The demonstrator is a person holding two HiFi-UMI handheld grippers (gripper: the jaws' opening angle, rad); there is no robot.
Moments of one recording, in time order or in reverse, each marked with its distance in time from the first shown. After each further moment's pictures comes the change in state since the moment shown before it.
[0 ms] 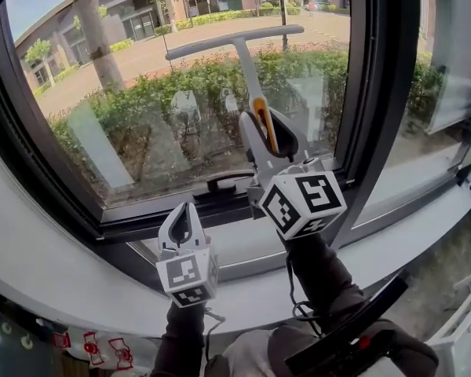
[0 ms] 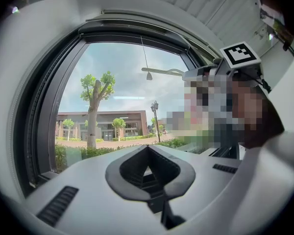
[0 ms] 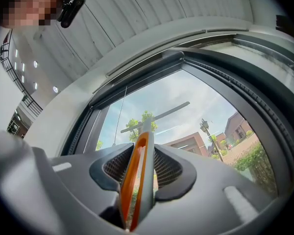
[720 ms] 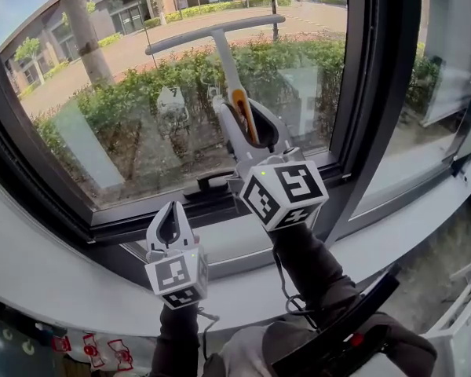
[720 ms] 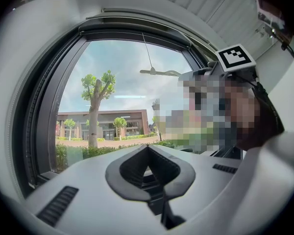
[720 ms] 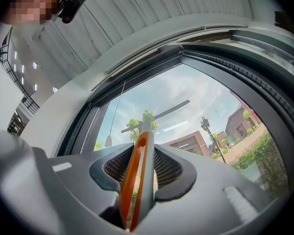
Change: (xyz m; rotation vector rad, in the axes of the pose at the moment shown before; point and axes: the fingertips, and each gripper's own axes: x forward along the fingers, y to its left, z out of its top) left arm 0.014 0.011 -0.006 -0.002 0.006 0.023; right arm 0.025 -0.006 -0.026 0.013 0.009 0.002
